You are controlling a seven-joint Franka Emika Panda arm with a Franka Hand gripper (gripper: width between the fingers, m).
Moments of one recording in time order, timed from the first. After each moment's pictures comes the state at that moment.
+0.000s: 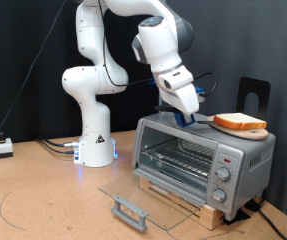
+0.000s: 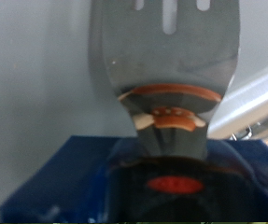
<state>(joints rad) 0.00 -0.39 0.26 -2.59 0.58 2.33 -0.81</state>
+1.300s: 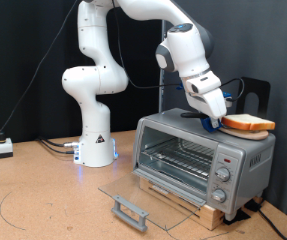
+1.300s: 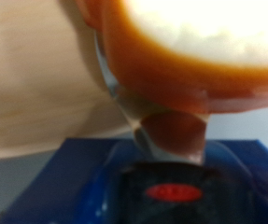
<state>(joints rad) 0.01 -0.24 0.42 -2.51 0.63 2.55 -0.66</state>
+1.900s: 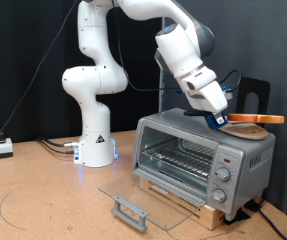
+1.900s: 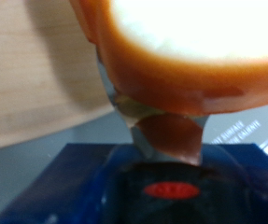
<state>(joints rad) 0.01 -0.24 0.39 -2.51 0.89 2.66 -0.90</state>
